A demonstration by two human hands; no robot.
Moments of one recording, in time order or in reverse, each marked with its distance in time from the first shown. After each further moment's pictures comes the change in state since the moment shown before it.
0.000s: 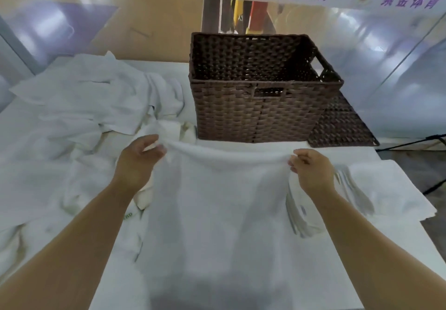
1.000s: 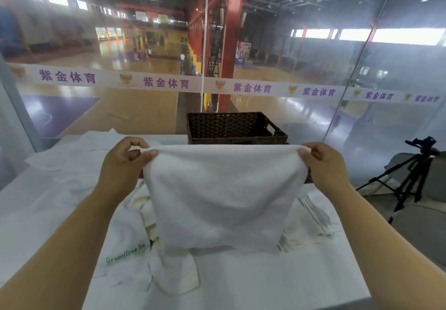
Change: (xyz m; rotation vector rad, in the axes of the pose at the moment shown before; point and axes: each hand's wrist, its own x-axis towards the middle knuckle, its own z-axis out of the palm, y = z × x) left_hand -0.107 0.123 -0.104 -0.119 -0.031 0.457; right_hand -0.148 -0.110 -0.114 0.161 0.261 -0.395
